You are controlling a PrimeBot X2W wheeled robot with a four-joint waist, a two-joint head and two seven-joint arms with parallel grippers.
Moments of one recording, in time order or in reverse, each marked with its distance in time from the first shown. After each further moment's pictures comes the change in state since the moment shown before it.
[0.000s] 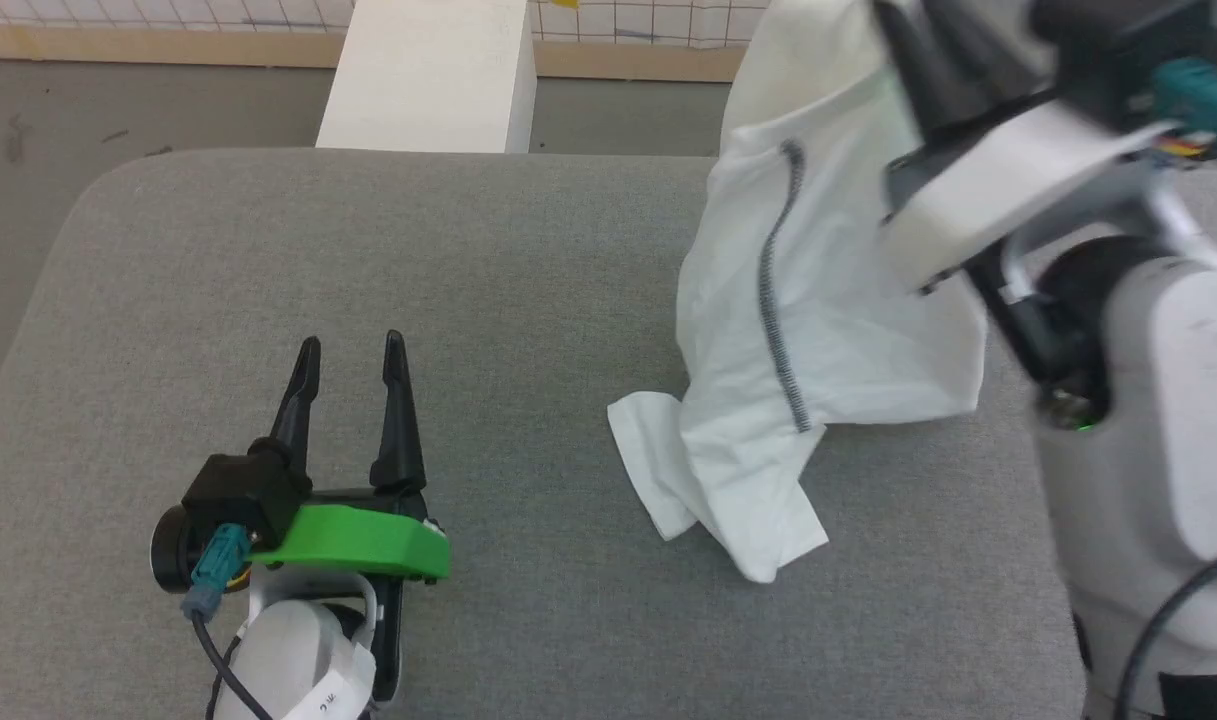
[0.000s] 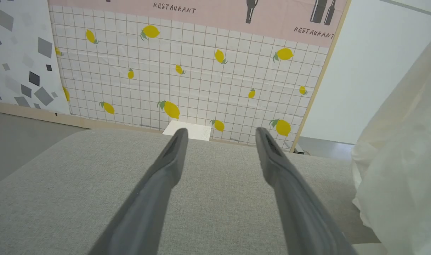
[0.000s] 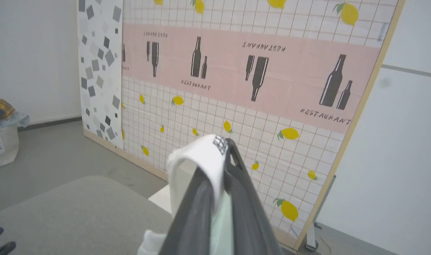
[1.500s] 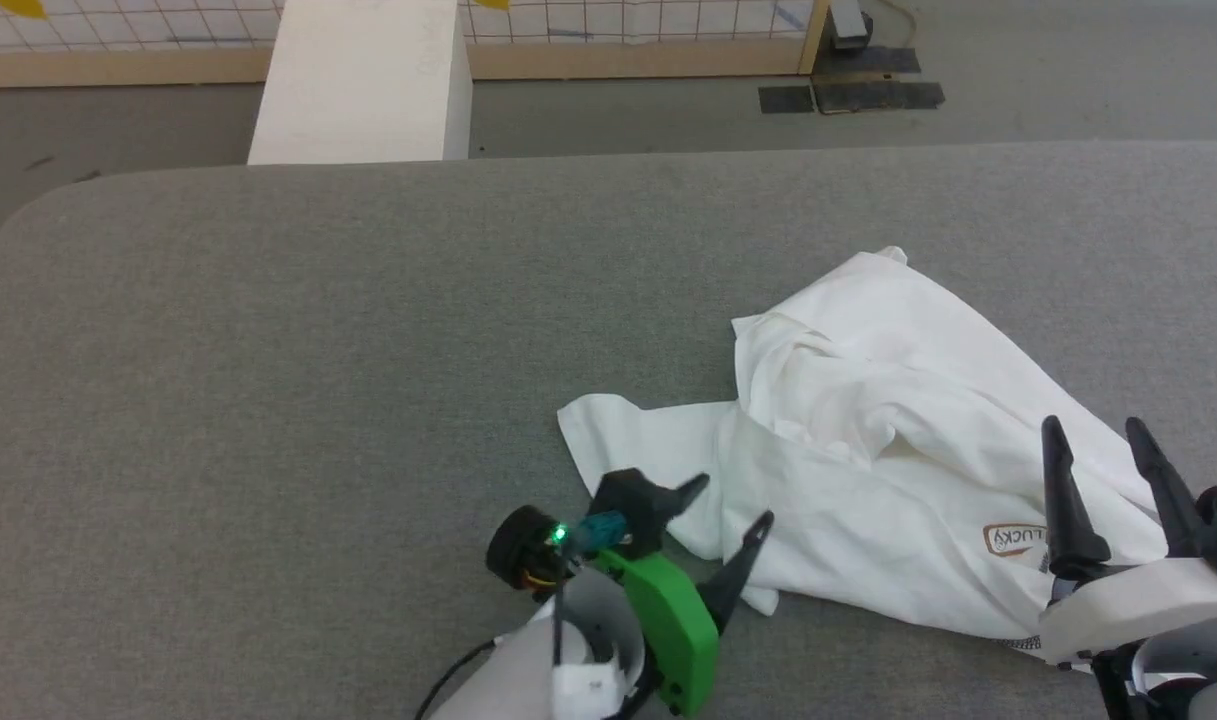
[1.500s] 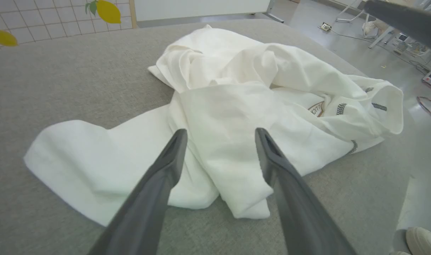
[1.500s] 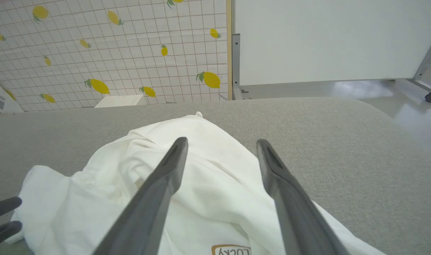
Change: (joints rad) left arm -0.181 -0.004 -0.623 0.300 -0.178 -0.113 0.226; right arm 0.738 0.017 -0.348 -0.030 0.008 0.000 -0.297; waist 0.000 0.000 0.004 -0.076
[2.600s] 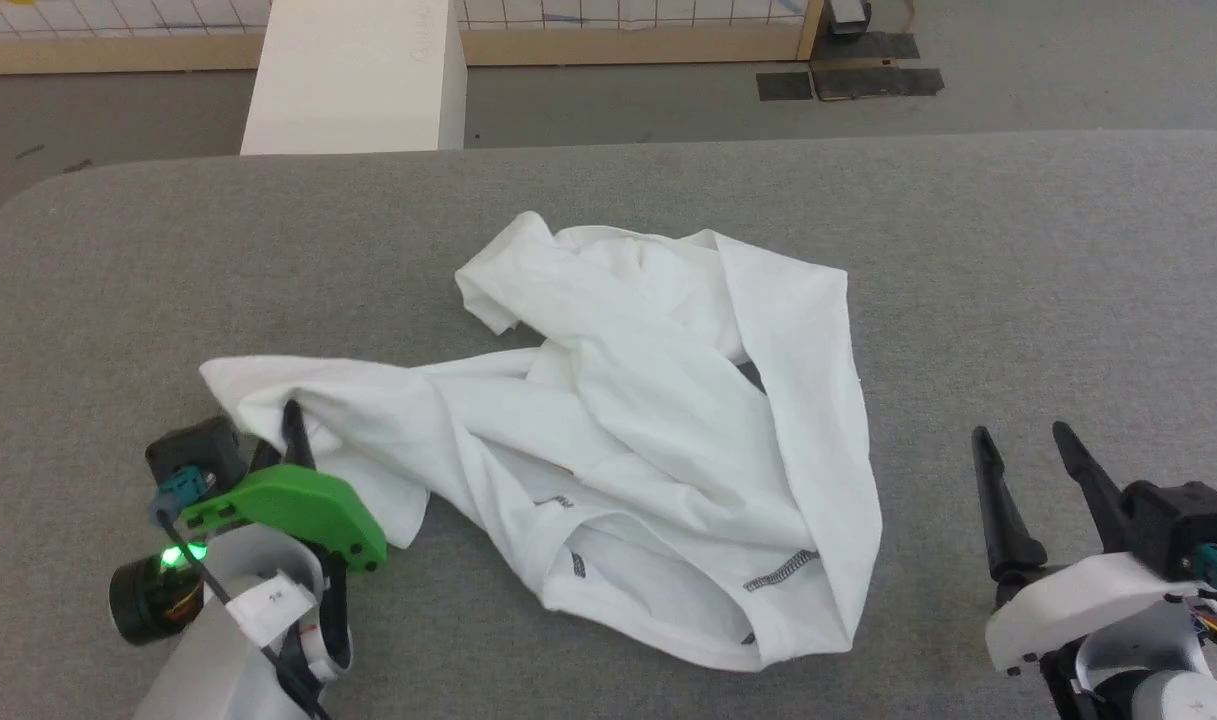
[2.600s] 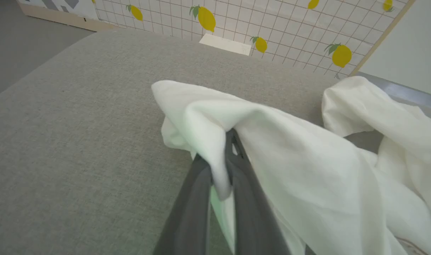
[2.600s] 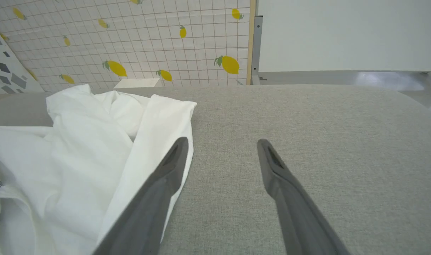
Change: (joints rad) left arm 0.040 0.258 0.350 -0.038 -0.261 0.495 -0.095; right arm -0.023 -0.004 0.080 0.063 -0.010 0.000 -0.001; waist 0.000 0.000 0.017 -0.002
